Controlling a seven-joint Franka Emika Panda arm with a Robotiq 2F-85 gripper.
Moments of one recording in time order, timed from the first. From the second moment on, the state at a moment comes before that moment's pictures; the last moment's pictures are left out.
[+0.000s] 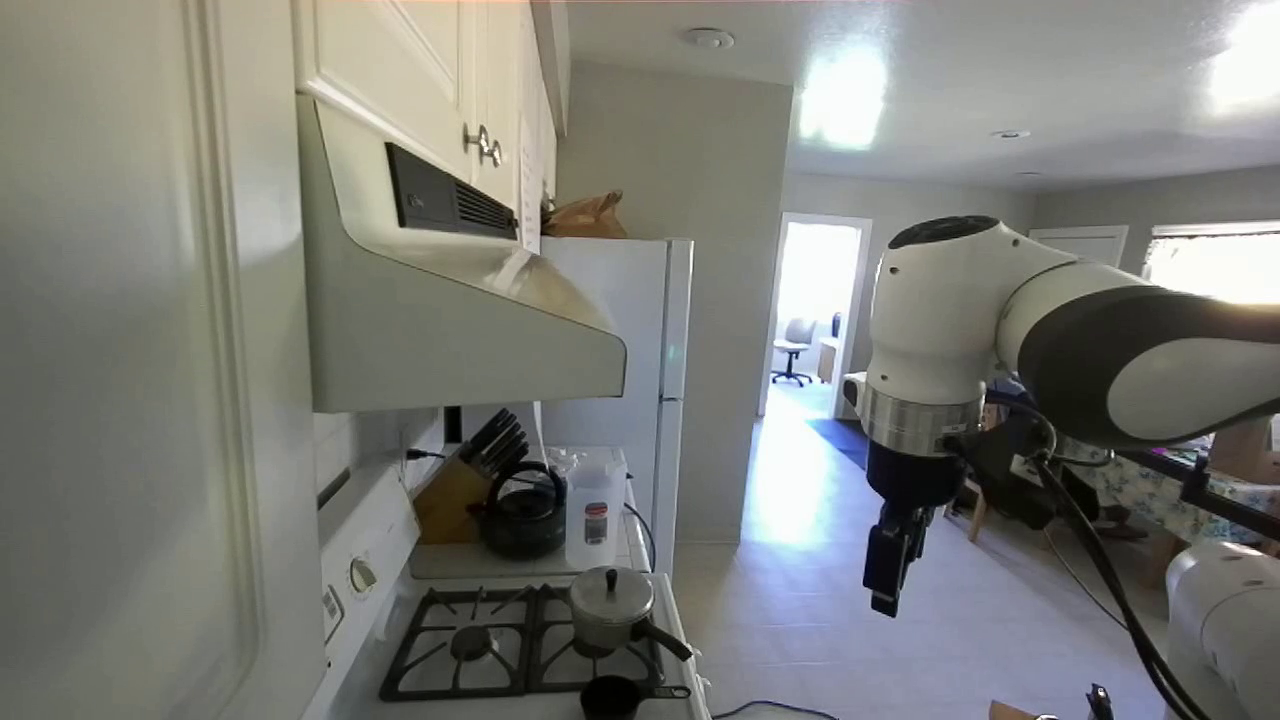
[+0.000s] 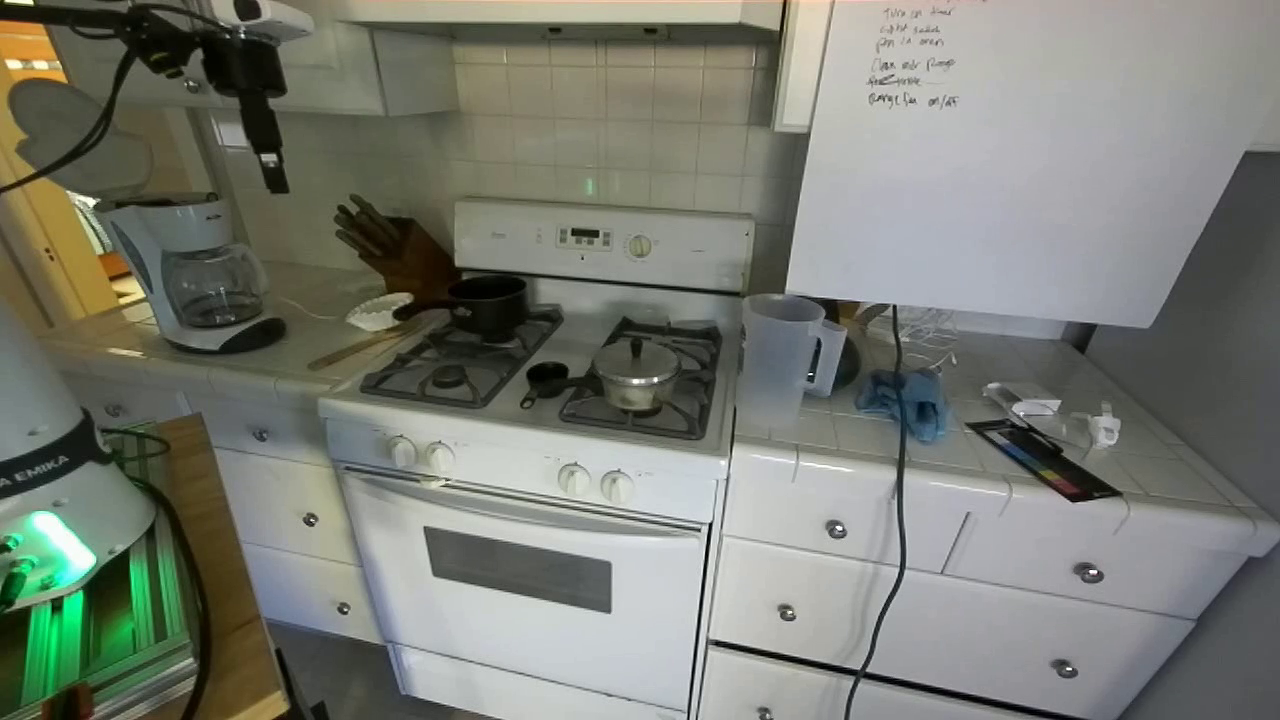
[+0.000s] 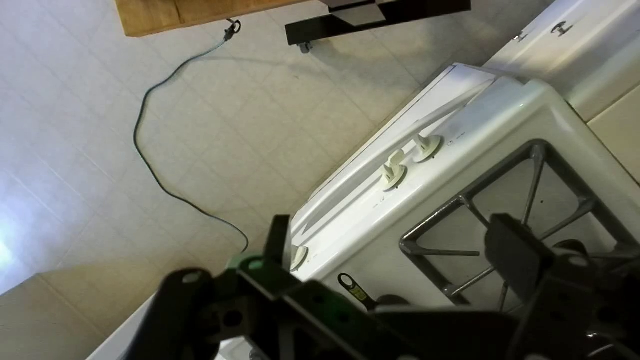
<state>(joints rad) 0.03 -0.72 0.33 -2.52 -0.01 1.74 0.46</state>
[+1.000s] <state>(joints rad) -0.01 -0.59 0.06 -2.59 -0.09 2.04 0.10</state>
